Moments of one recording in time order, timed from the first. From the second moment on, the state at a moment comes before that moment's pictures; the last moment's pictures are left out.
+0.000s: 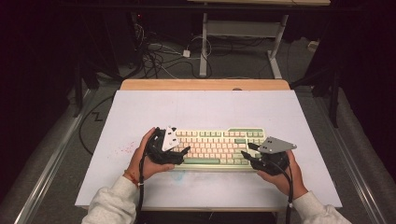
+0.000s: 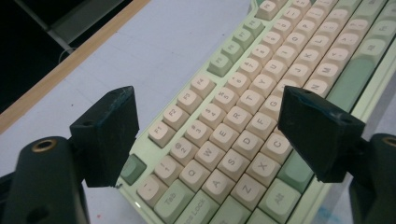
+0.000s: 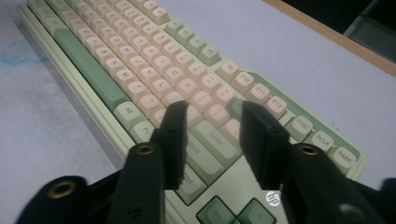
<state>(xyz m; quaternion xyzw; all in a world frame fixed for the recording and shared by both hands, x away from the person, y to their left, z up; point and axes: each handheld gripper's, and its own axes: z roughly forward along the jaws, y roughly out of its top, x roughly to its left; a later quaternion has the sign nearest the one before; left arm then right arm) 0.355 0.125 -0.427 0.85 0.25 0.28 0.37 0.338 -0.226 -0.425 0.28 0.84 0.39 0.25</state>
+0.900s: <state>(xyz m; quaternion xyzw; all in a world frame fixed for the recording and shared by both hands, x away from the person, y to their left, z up) 0.303 0.181 -0.458 0.86 0.26 0.30 0.33 0.353 -0.216 -0.413 0.30 0.83 0.40 0.26</state>
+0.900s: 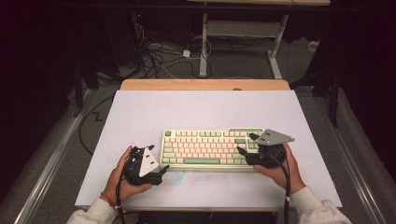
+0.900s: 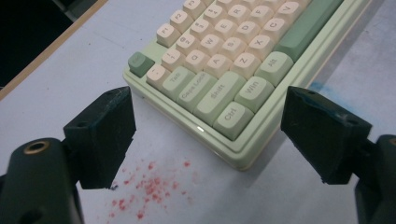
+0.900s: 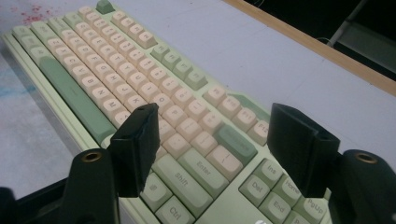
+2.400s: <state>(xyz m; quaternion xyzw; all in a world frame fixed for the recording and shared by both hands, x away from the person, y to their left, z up) 0.294 0.194 -0.475 0.86 0.28 0.27 0.32 0.401 -0.141 -0.451 0.26 0.88 0.34 0.21</state>
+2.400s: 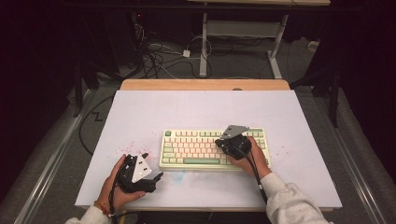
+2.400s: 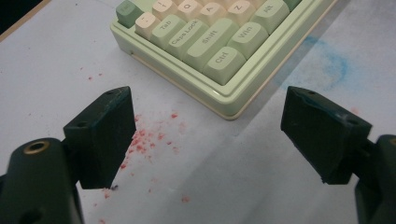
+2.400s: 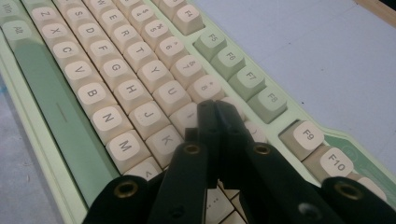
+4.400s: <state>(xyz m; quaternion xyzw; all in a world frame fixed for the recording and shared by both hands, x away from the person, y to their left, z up) 0.307 0.199 -0.458 0.85 0.32 0.19 0.37 0.320 -0.210 -0.416 0.26 0.80 0.44 0.32</state>
